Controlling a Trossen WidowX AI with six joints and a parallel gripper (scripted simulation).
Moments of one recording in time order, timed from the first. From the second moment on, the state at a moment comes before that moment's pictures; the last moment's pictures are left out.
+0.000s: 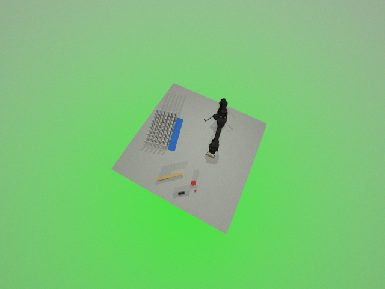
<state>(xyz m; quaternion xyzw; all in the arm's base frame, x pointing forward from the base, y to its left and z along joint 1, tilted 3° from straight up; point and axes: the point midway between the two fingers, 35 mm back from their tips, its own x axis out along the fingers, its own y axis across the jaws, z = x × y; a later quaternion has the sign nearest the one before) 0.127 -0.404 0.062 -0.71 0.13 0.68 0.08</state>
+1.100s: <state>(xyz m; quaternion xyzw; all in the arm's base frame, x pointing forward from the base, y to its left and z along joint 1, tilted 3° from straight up) 0.128 -0.408 0.012 -0.71 0.13 0.68 0.08</state>
